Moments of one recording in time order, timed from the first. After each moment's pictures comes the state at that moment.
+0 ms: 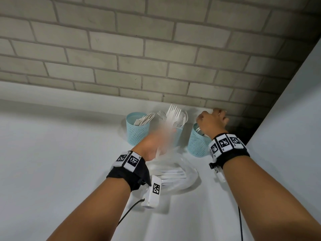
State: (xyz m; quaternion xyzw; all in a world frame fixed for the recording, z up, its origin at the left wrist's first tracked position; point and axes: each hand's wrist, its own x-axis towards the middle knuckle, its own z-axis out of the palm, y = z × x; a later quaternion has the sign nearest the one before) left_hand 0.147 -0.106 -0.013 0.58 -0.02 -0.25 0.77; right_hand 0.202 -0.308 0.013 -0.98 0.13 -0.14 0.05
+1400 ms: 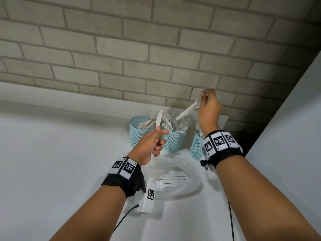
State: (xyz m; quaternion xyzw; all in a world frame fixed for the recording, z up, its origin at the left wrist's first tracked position) left_hand 0.147 -0.084 -0.018 0.61 -0.01 -0.15 0.78; right_hand 0.208 -0.262 0.050 -0.82 0.02 -0.42 0.40
